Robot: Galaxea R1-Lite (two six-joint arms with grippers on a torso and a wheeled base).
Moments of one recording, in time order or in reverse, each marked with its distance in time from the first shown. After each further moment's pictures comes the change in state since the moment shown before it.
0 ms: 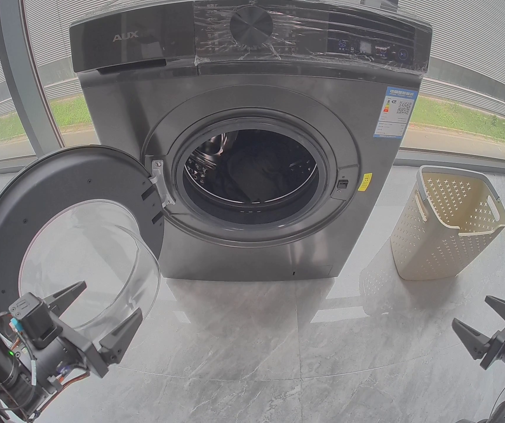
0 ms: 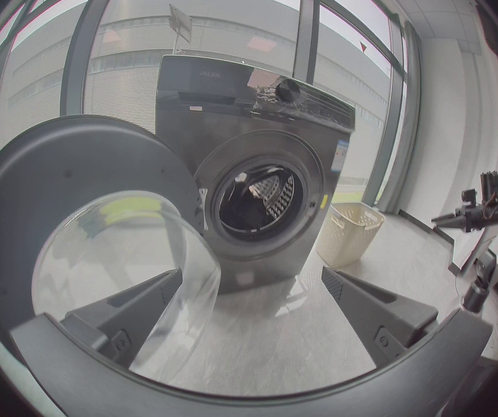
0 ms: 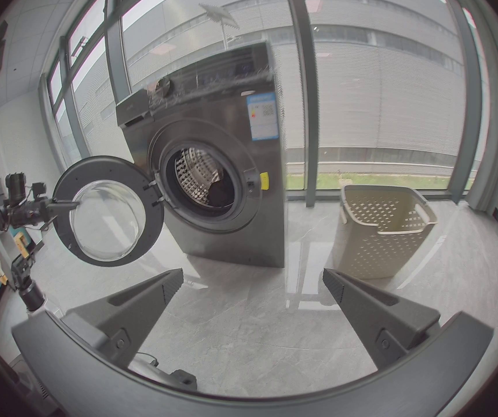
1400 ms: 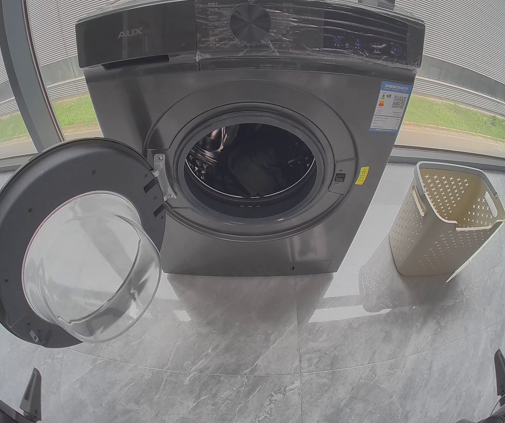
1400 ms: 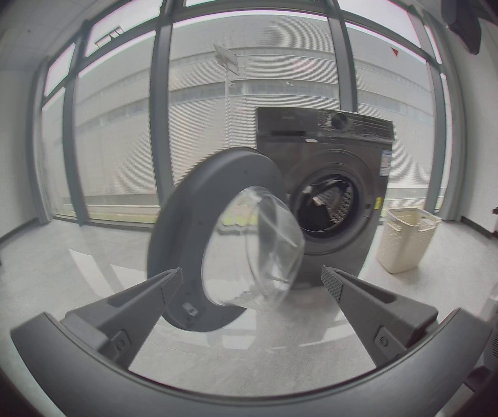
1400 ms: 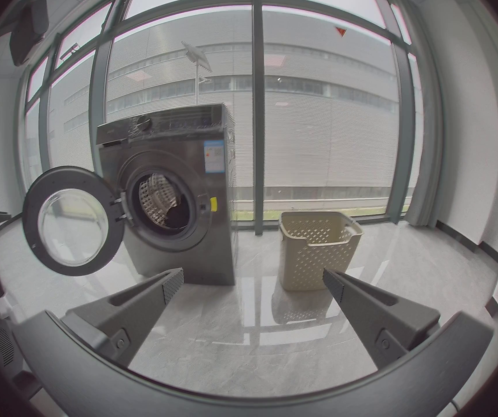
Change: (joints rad) left arm 0.664 -1.214 -0.001 1.081 -0.279 0.077; right arm -0.408 -0.832 0.000 0.618 0.107 -0.093
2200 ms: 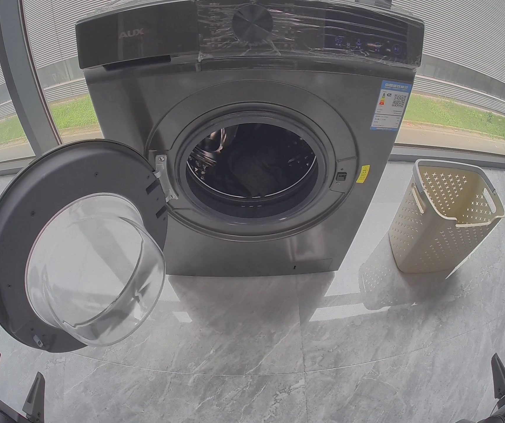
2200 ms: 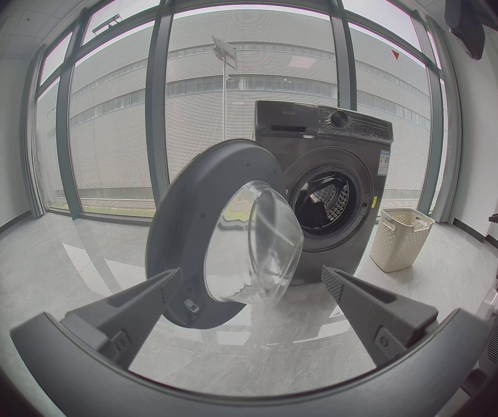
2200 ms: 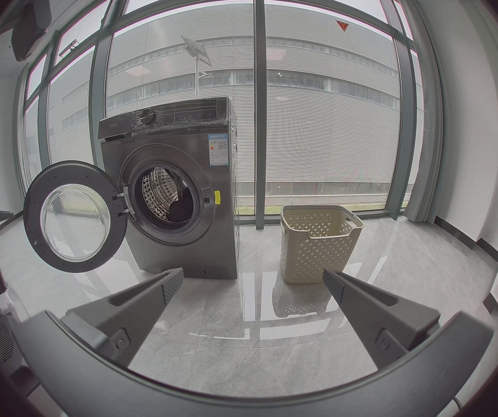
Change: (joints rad) left arm 0.002 -0.013 0.000 0.040 -0.029 -0.033; right arm 0.003 -0.010 0.000 0.038 0.008 -0.005
